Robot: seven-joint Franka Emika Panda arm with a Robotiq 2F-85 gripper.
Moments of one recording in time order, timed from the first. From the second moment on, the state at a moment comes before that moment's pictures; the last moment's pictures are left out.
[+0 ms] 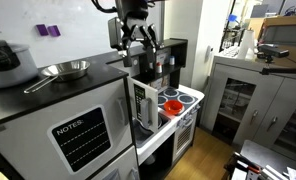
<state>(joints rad) 0.12 0.00 0.12 -1.65 0.18 1.43 0.13</state>
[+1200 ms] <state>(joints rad) 0.18 -0.18 0.20 -1.85 0.16 1.57 0.21</state>
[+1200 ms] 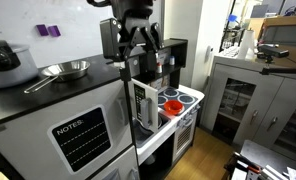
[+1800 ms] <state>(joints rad) 0.18 -0.24 0.23 -2.01 0.10 1.76 0.21</state>
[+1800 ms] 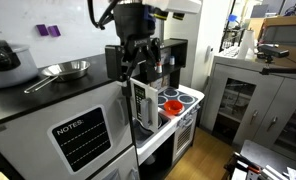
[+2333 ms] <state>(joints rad) 0.18 -0.26 0.24 -2.04 0.02 1.82 0.21</state>
